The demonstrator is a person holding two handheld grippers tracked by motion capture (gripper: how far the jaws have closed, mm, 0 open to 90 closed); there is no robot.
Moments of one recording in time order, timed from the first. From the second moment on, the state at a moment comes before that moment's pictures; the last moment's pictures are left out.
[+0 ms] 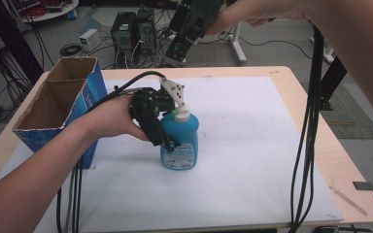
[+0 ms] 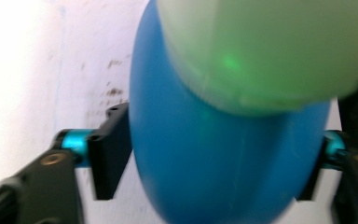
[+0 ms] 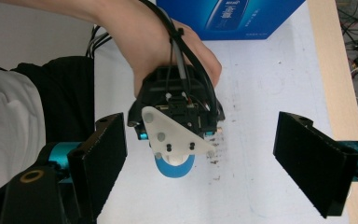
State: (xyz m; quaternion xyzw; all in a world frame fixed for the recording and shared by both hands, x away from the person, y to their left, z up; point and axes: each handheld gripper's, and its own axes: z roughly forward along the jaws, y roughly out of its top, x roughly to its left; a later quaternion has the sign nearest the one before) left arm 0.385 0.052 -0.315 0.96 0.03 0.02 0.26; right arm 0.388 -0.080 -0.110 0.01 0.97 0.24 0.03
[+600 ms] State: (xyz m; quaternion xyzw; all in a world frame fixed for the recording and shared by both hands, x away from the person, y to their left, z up) left arm 0.420 0.132 -0.234 0.93 0.28 0.12 0.20; right arm 0.388 -0.080 -0.114 0.01 0.97 0.23 0.04
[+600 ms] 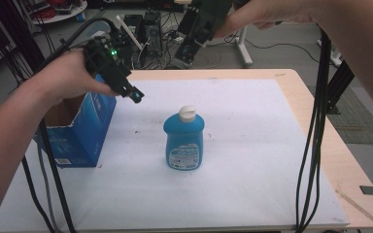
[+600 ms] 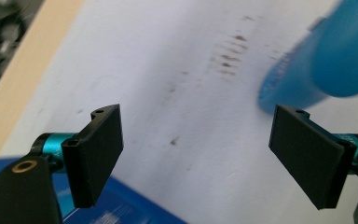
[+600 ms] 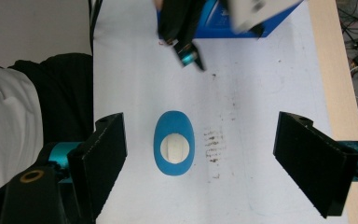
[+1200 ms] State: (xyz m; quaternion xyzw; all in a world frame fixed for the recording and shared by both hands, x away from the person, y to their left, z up) left arm 0.439 0.131 -0.209 0.93 0.30 0.14 0.16; right arm 0.391 -0.082 -0.121 0.01 0.97 0.22 0.04
